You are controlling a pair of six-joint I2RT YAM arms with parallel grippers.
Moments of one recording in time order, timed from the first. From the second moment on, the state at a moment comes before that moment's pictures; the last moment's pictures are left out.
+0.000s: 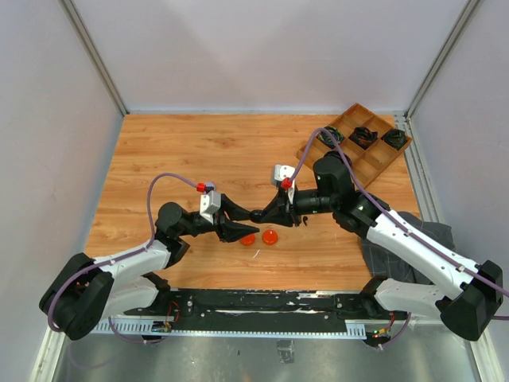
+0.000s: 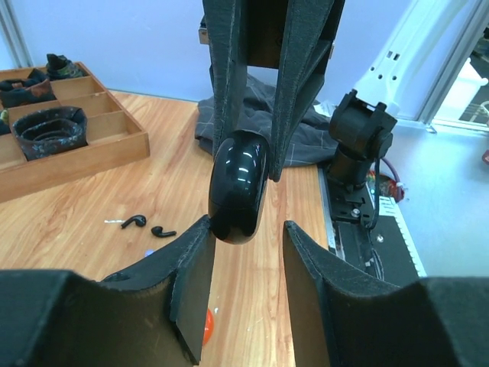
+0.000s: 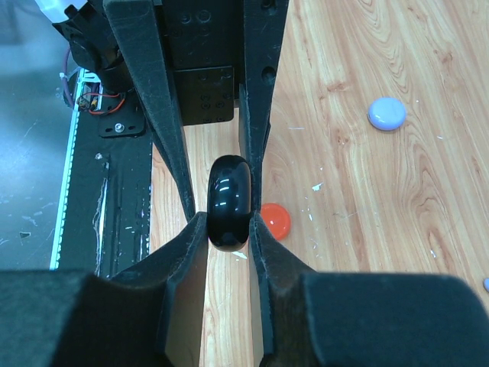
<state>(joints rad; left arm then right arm) -0.59 1.10 0.28 1.08 0.86 -0.29 0.76 1.12 0.98 -0.28 -0.70 -0.25</state>
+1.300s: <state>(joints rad) -0.58 1.14 0.26 1.28 0.85 -0.48 0.76 1.12 0.99 -0.24 -0.73 -0.23</state>
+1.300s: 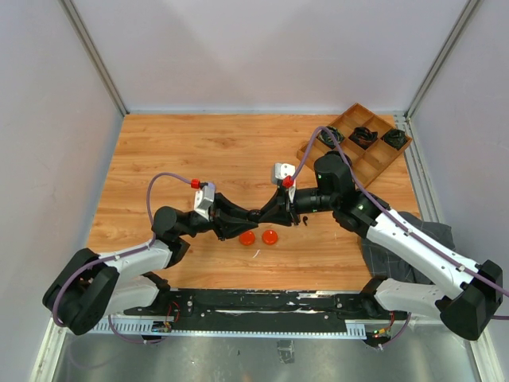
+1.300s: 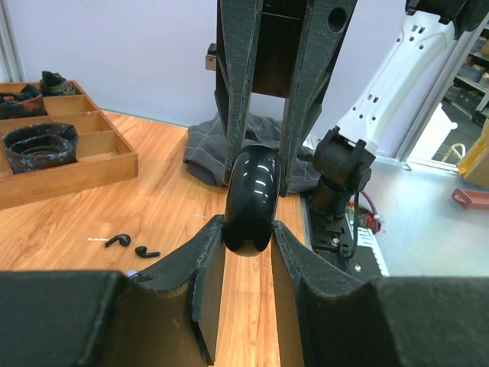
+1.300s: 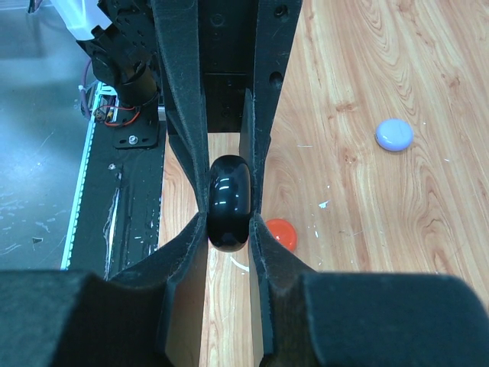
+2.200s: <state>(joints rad) -0.58 1.09 0.24 1.22 0.82 -0.33 0.78 1.12 0.98 -0.21 -0.64 -0.21</state>
